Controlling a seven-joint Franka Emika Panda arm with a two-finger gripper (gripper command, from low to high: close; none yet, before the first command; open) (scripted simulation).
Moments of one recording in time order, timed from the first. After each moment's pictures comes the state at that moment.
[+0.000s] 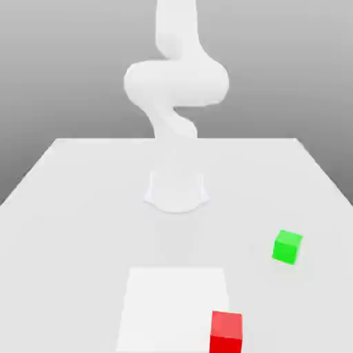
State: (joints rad) arm 0.06 -0.72 -0.05 -2.31 0.03 2.32 0.69
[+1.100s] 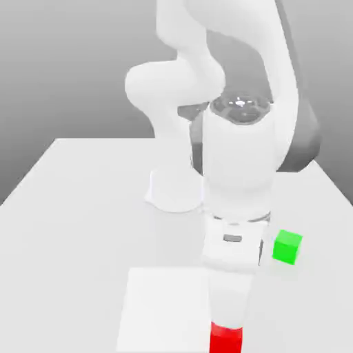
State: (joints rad) arm 0.39 0.28 -0.21 -2.41 0.14 2.68 -0.56
